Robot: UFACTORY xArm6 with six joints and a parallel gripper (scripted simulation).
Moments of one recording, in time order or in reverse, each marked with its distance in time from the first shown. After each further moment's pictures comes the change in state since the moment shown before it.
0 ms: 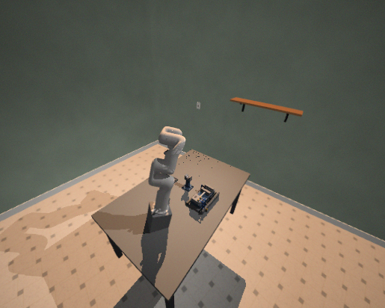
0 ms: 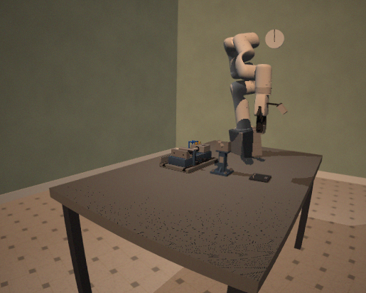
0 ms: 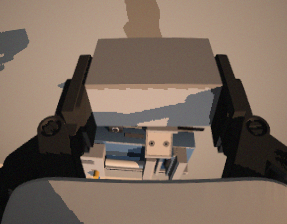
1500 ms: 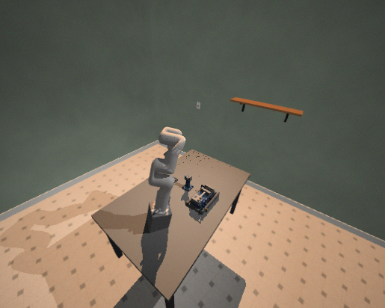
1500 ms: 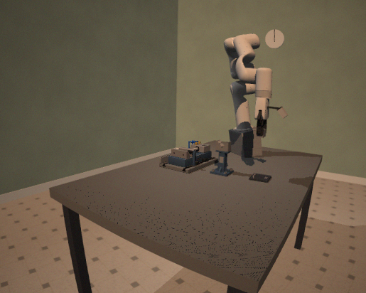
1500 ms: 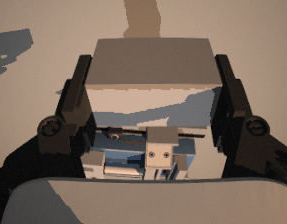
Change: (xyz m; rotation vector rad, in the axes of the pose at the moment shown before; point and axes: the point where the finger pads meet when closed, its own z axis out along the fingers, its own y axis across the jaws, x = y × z) arm 0.003 0.000 0.016 -0.001 0.000 -0.001
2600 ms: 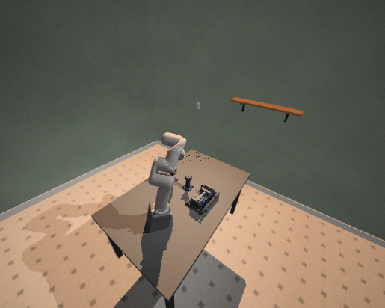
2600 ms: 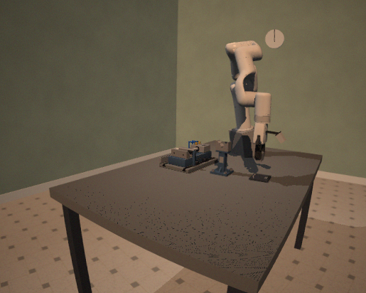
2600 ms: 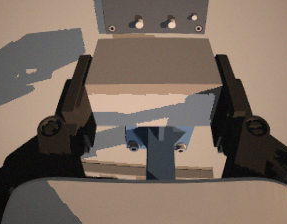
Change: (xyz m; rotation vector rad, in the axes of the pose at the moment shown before) arm 0.000 0.001 0.112 0.000 0.000 0.000
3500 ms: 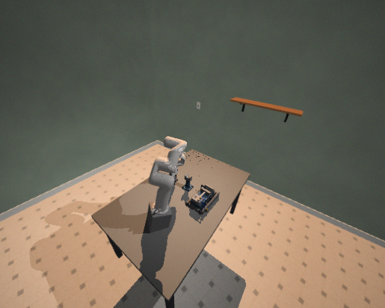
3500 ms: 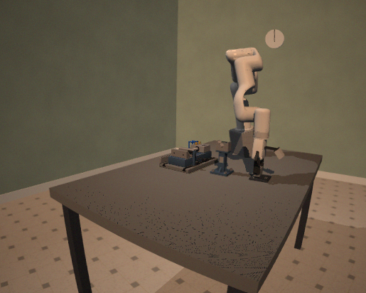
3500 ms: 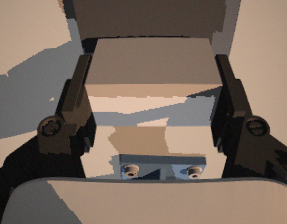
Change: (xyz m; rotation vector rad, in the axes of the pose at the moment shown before) arm 0.000 0.000 0.073 0.001 -0.001 0.000
